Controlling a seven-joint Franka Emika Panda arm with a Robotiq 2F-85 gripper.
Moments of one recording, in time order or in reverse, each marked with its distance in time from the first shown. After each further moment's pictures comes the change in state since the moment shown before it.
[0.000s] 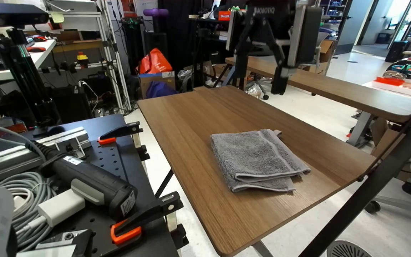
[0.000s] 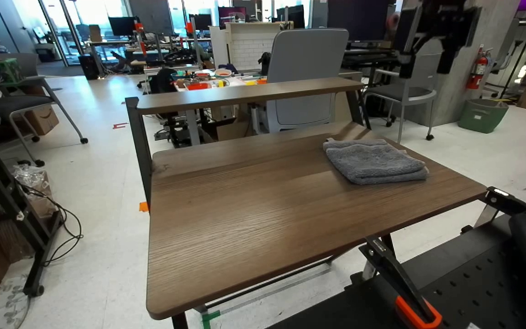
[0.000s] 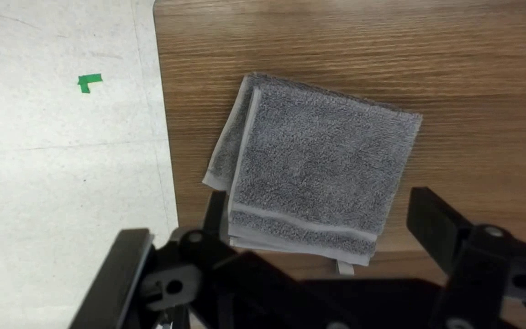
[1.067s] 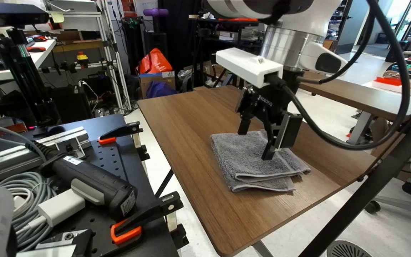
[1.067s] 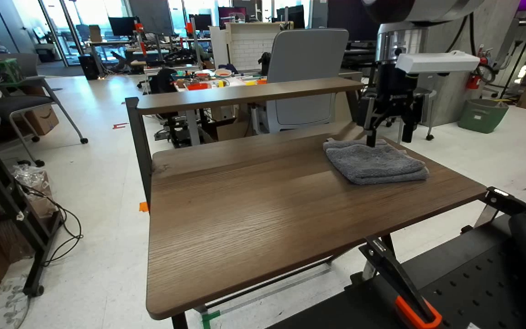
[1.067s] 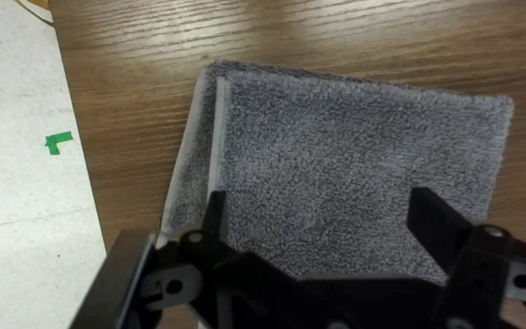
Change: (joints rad) arm -0.010 0.420 0.026 0.244 0.067 0.021 0.074
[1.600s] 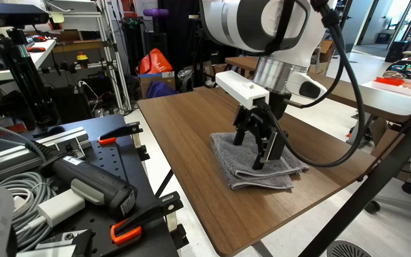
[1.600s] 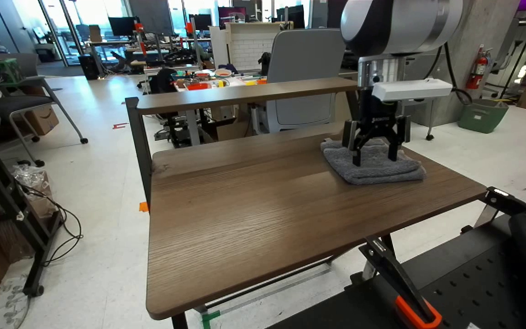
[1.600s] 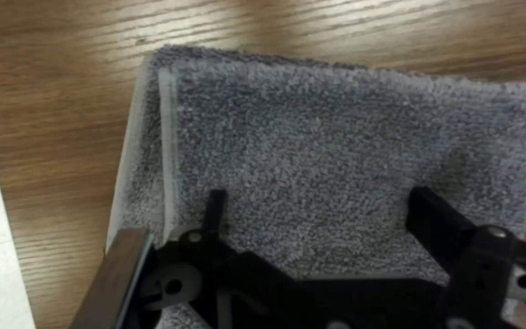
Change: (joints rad) arm 0.030 0.135 0.012 0.094 -0.005 0.000 0.074
